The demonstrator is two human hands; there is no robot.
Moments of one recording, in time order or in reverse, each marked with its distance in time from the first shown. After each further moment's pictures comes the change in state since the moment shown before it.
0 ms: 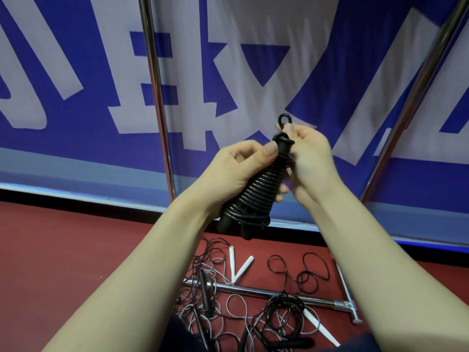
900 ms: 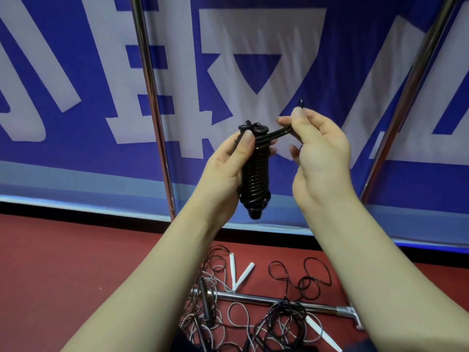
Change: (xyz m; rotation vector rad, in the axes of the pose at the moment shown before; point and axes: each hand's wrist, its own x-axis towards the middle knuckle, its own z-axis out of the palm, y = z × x) left_hand 0.010 -0.008 0.005 -0.037 0.188 0.155; right_hand -0.017 -0.030 0.005 0.224 0.250 -0.061
